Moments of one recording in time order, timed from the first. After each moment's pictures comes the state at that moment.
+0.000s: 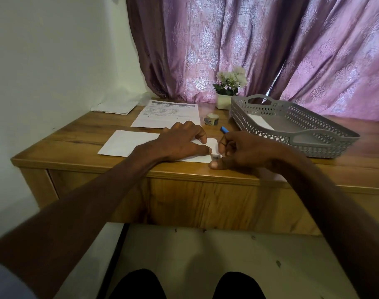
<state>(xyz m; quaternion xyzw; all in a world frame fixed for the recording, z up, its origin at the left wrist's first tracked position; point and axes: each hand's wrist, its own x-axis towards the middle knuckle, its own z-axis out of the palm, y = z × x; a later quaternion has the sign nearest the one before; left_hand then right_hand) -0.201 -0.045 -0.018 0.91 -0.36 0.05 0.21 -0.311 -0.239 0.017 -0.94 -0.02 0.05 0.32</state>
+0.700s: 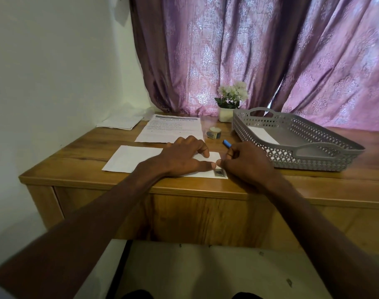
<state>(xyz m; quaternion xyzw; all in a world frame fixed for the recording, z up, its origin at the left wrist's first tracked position) -0.204 -0.044 -0.015 0.91 -0.37 0.04 0.19 -0.300 -0.229 -0.006 -0.95 0.05 -0.19 0.26</state>
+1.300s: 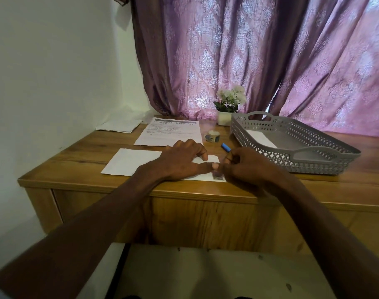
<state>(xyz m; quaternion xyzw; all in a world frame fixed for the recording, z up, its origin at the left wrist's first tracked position) -0.197 -0.046 -0.020 0.91 -0.36 0.05 0.17 -0.304 -0.238 0.007 -0.94 0.03 -0.06 0.34</state>
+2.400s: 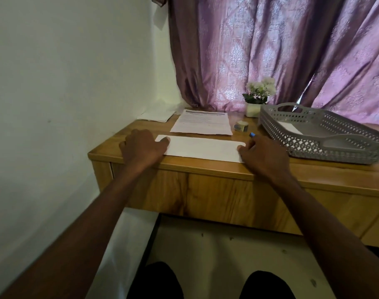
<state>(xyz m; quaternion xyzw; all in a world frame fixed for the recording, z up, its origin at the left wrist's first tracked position) -0.258 0.089 -0.016 0.95 0.06 0.22 0.24 -0.304 -0.196 -0.025 -0.94 0.09 -0.30 0.17</state>
